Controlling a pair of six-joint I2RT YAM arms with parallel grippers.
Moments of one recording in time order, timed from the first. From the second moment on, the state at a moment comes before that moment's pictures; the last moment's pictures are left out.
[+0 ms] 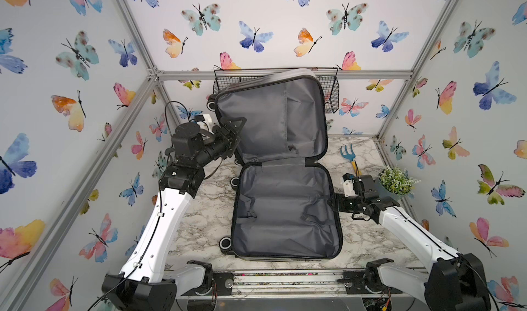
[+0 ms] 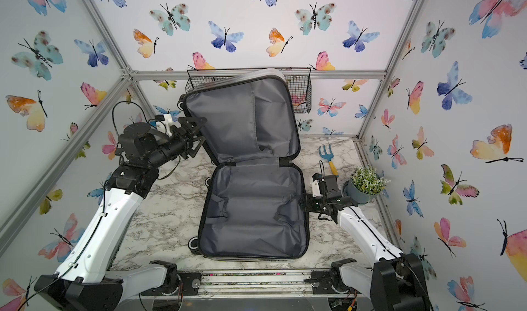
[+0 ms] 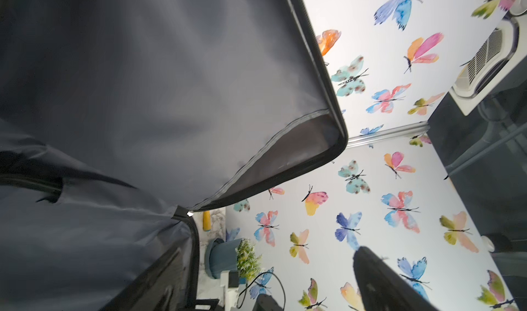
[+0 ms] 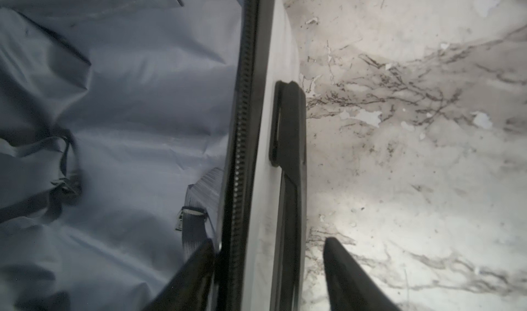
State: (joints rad) left arm -0.23 1.24 1.43 -0.27 0.43 -1.25; right arm 0.27 1.16 0.68 -0.48 -0.24 0.32
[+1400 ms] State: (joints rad) left arm -0.13 2.07 2.39 -0.33 0.56 -1.48; right arm 0.28 1.22 0.64 -0.30 -0.14 0.32
